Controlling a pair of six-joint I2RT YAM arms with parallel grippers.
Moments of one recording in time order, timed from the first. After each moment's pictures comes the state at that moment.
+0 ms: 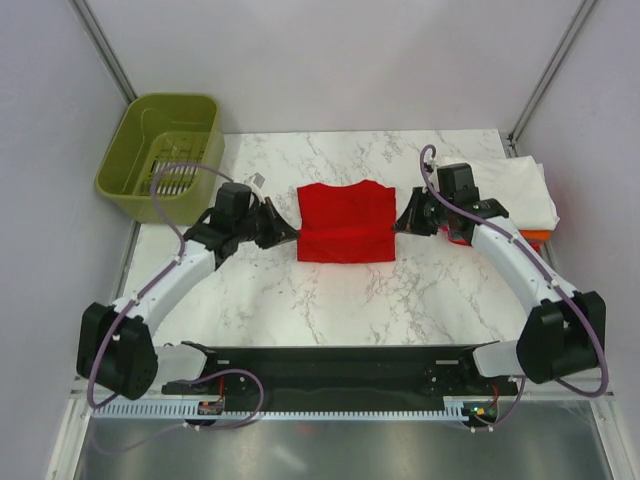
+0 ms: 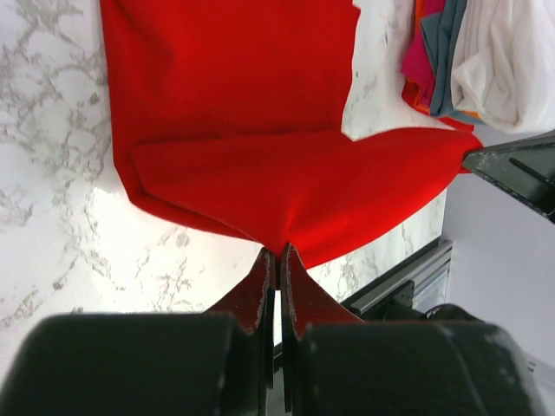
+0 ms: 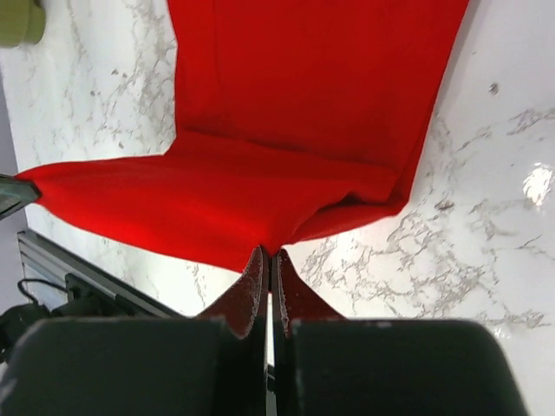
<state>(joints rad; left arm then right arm) -0.39 1.24 0.88 -0.27 0.35 -0.75 0.24 1.34 1.07 -0.54 -0.37 0.48</state>
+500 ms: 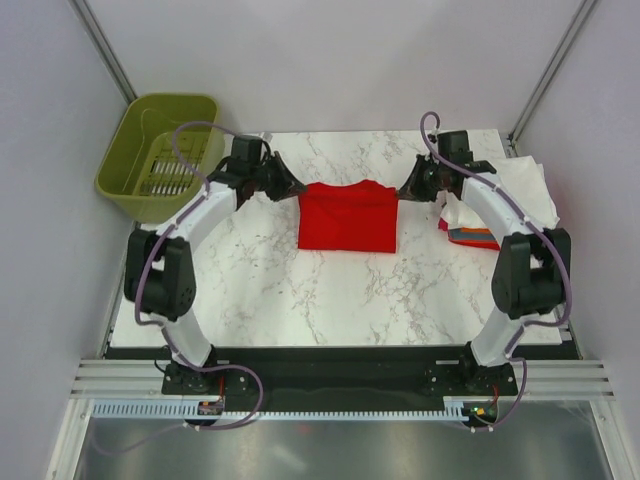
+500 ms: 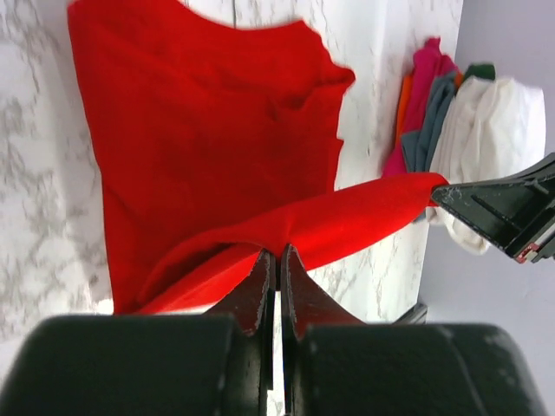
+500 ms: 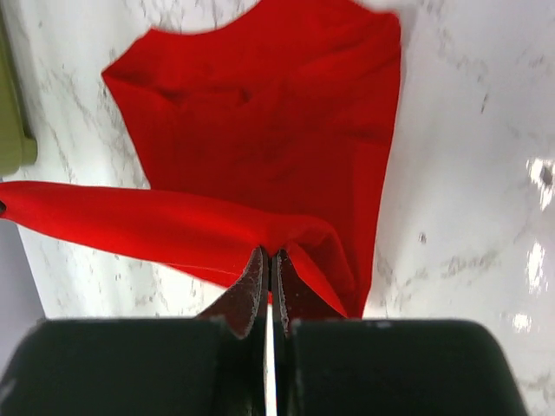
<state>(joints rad) -0.30 1.72 1.34 -0.28 0.39 -0.76 0.14 1.72 1.39 -0.52 -0.35 0.50</state>
